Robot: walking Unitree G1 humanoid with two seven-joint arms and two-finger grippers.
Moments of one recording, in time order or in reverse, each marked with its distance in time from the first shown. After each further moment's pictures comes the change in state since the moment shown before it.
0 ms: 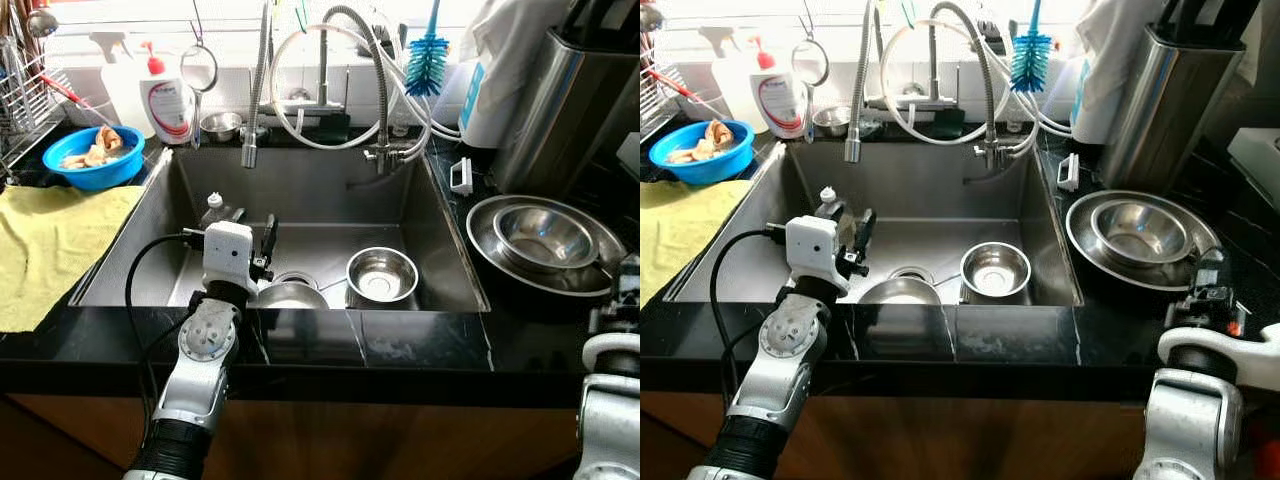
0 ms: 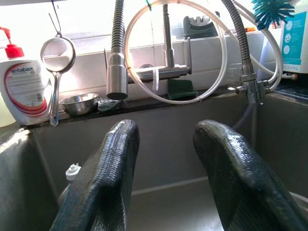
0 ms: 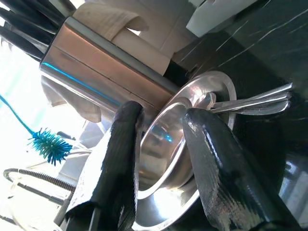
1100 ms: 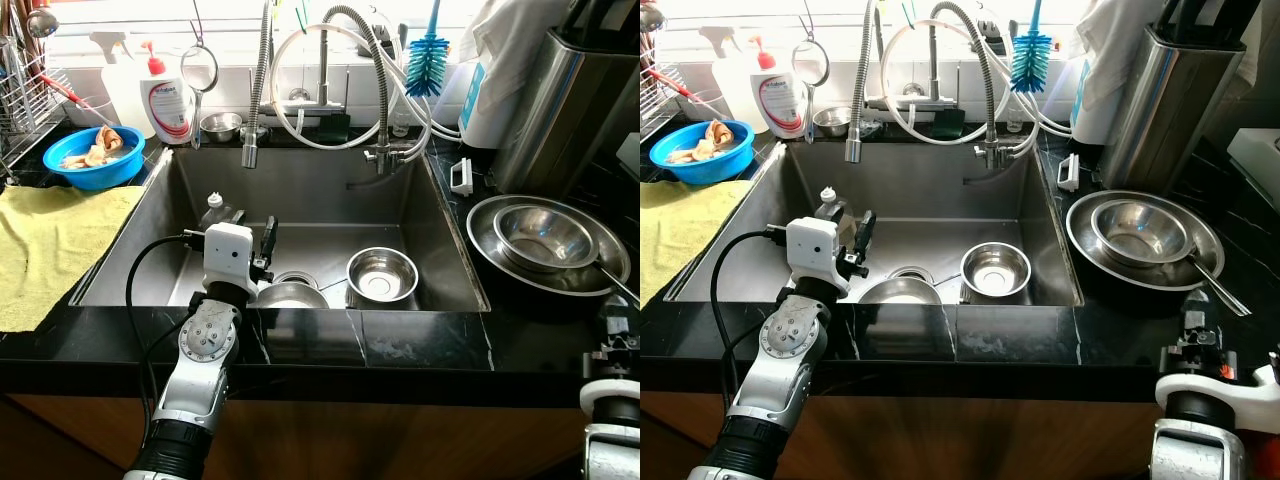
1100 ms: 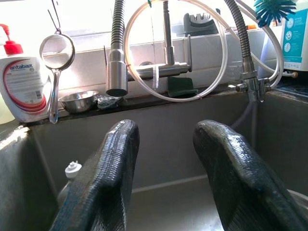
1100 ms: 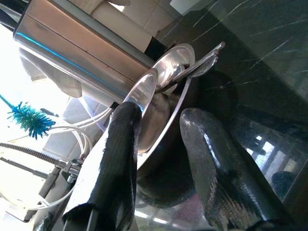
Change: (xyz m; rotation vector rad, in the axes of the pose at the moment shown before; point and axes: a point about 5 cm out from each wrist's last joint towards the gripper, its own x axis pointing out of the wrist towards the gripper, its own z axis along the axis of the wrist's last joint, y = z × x) left arm 0.000 0.000 -0.002 -0.001 0.007 0.000; right arm -0.027 -0.023 -0.002 -0.018 0.086 -0.013
